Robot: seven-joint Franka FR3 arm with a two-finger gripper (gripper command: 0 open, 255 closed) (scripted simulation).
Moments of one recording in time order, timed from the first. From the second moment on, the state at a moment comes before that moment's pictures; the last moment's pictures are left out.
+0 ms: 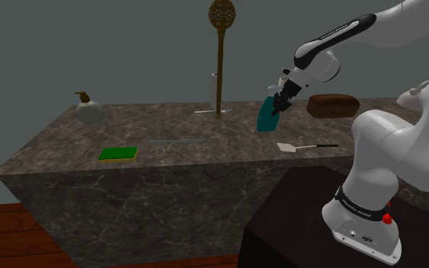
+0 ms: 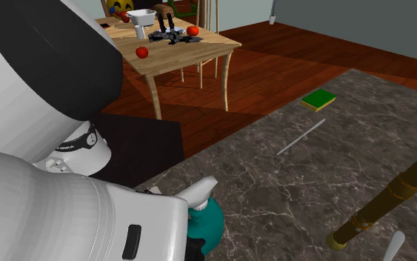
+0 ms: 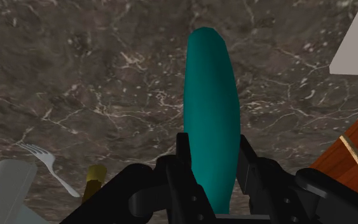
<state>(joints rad) 0.76 -0.42 -1.44 -2.44 0.15 2.41 -1.61</state>
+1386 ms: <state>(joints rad) 0.53 -0.49 -1.17 -2.37 0.08 2.23 -1.48</state>
